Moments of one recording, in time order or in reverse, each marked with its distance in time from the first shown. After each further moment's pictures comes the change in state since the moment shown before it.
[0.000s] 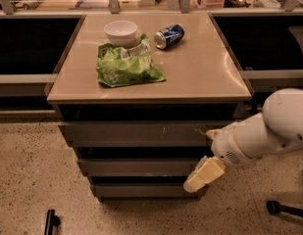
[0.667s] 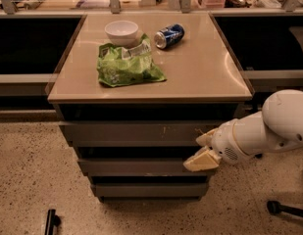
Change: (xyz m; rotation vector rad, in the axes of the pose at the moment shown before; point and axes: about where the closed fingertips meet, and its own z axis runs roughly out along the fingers) arm -0.009 -0.017 0.003 0.064 -0.037 -0.001
